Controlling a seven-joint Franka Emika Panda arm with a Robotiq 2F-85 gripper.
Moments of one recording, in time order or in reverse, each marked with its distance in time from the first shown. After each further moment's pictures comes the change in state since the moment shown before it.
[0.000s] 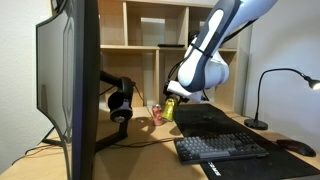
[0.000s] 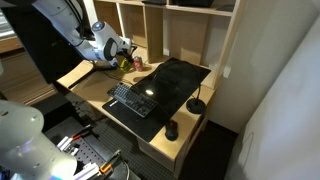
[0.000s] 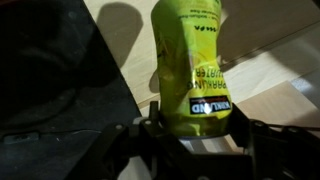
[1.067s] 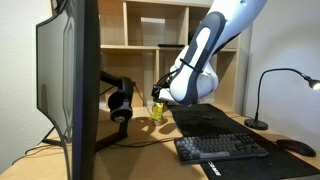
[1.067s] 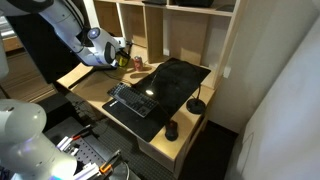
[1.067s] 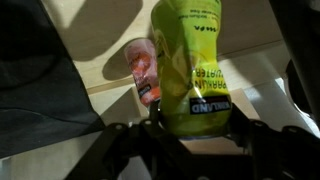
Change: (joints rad) arm 0.121 0.118 -0.072 0.082 -0.060 0.171 -0.086
